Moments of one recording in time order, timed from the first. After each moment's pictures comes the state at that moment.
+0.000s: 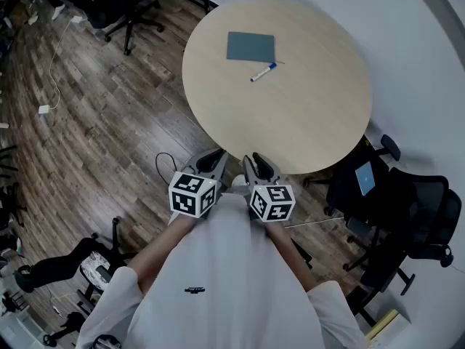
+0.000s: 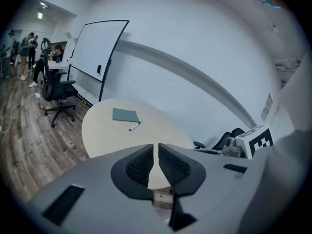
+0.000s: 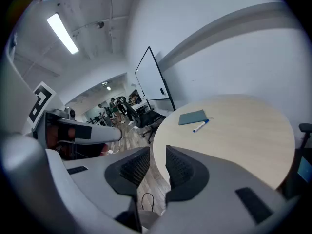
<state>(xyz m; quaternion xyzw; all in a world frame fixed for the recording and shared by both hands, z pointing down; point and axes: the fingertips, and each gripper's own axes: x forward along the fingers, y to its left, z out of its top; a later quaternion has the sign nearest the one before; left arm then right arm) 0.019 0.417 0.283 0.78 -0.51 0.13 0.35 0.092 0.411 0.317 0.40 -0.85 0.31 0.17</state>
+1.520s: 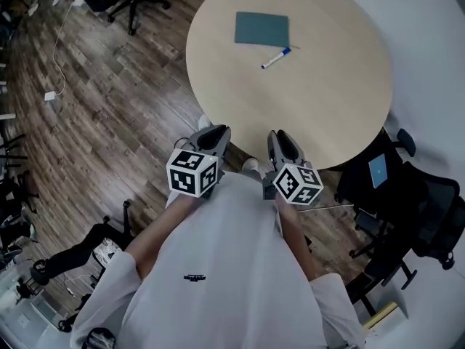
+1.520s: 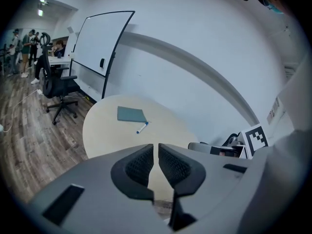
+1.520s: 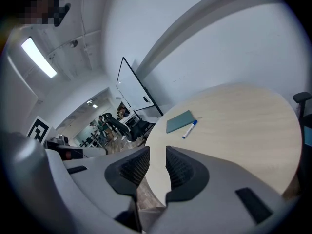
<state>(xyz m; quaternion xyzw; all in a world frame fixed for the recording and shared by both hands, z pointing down) -0.014 0.323 0.314 0.77 -0.50 0.15 0.37 0.118 0.301 0.341 0.46 -0.79 0.39 0.08</state>
